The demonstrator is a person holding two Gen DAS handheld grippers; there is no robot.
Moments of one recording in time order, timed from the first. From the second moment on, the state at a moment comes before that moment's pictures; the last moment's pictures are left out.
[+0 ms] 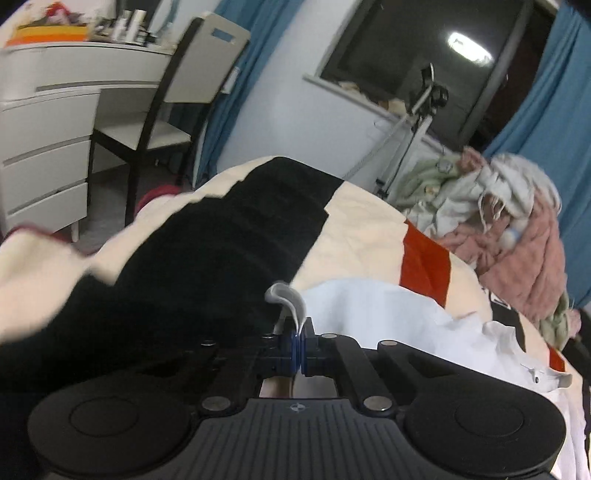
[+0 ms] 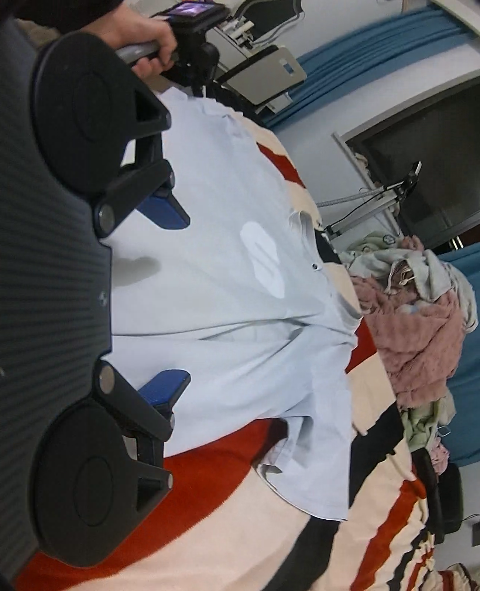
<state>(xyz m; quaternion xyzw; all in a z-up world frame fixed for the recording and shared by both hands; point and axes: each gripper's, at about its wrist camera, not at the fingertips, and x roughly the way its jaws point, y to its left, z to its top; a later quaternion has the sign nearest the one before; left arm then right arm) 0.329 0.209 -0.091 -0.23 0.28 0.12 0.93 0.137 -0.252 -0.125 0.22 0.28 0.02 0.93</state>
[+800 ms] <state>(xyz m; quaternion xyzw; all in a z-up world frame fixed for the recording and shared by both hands) 0.257 0.253 -0.065 -0.34 0.28 0.12 0.89 0.135 -0.245 -0.113 0.19 0.25 0.01 0.95</state>
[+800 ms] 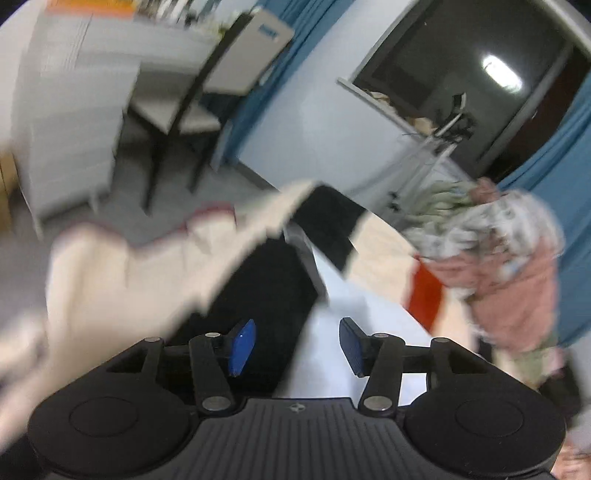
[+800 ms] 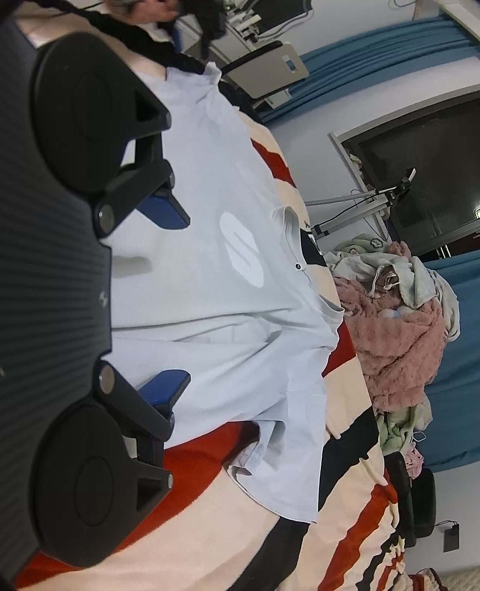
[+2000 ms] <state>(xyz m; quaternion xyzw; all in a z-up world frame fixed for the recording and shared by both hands) 0.185 0.147 -0.011 -0.13 0.29 0.12 0.94 0.117 -0.244 -0.093 0.13 0.21 0.02 0.97</state>
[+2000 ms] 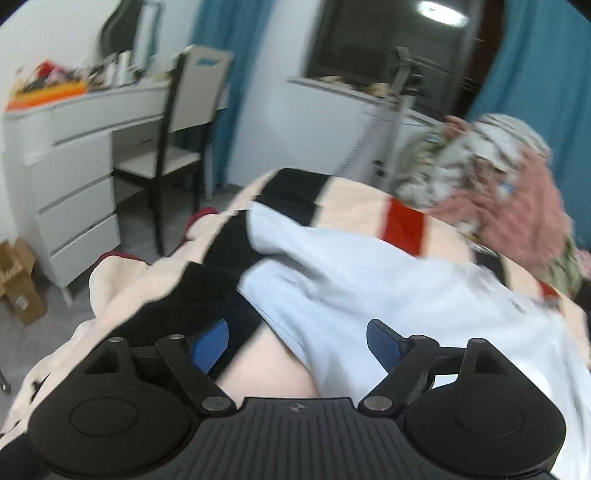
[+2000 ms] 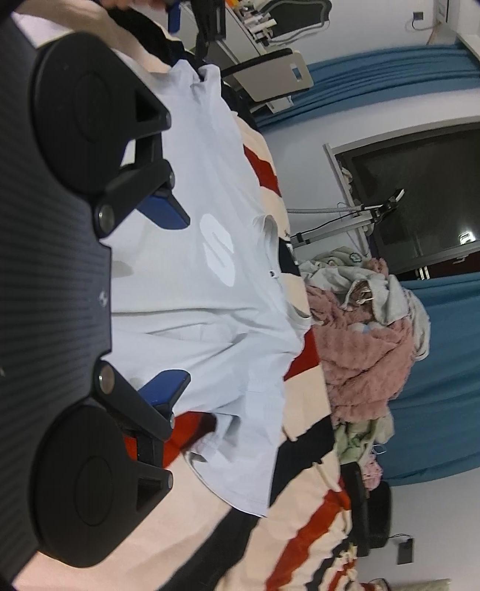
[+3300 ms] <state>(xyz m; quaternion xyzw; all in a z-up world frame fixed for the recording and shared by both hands) 0.002 0.022 -0.028 -0.10 0.29 -0.05 0.95 0.186 -0.446 -0.139 0.38 0.25 -0.11 0.89</state>
